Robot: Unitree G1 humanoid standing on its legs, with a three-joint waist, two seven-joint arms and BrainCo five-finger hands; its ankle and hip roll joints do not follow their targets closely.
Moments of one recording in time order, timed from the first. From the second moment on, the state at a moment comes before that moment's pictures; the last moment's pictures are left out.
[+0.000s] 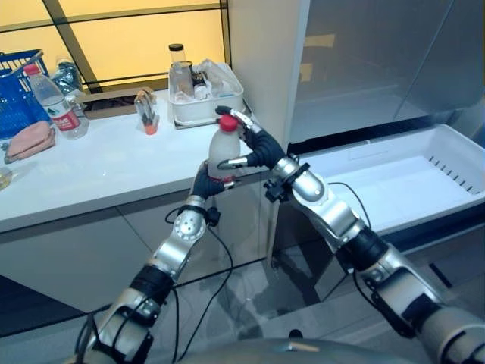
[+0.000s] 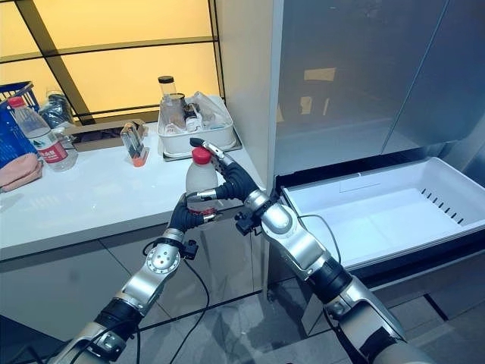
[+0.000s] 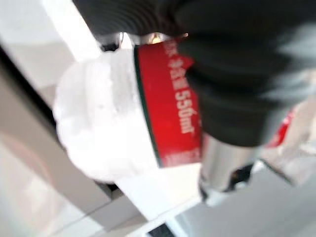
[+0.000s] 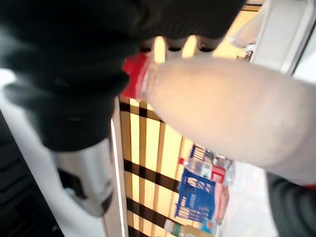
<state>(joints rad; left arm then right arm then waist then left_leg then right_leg) -0.35 0.37 -0.41 0.34 0.05 -0.14 0.31 -0.69 -0.24 0.57 0.13 0.34 -0.07 0.00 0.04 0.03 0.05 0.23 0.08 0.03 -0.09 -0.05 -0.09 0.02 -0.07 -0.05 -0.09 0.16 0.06</state>
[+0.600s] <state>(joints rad) -0.36 0.39 -0.45 0.44 0.09 -0.07 0.32 -0.97 -0.07 0.64 0.63 0.13 0.02 -0.05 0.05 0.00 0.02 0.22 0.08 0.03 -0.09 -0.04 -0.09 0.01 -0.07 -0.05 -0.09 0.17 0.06</state>
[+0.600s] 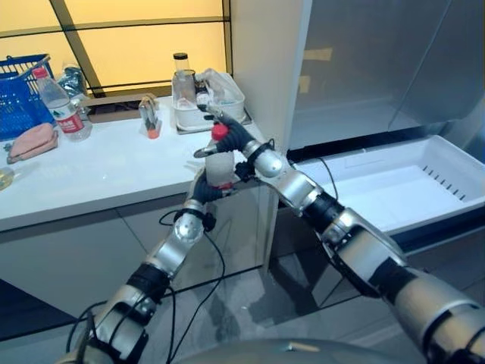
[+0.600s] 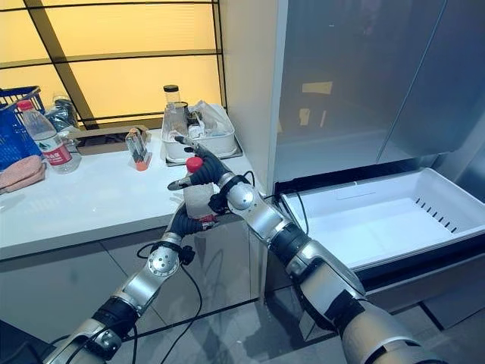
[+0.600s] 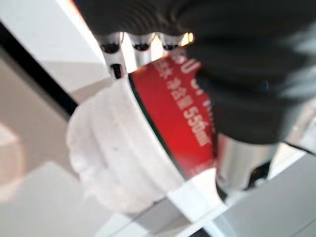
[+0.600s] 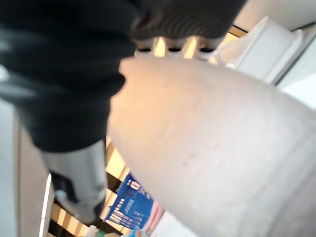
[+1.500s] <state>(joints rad) -0.29 0.39 -0.38 0.24 -0.26 -0.10 0.08 -0.81 -0.42 0.48 0.25 0.23 -0.05 -0.02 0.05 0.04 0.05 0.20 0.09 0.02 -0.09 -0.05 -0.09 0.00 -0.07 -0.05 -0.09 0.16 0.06</state>
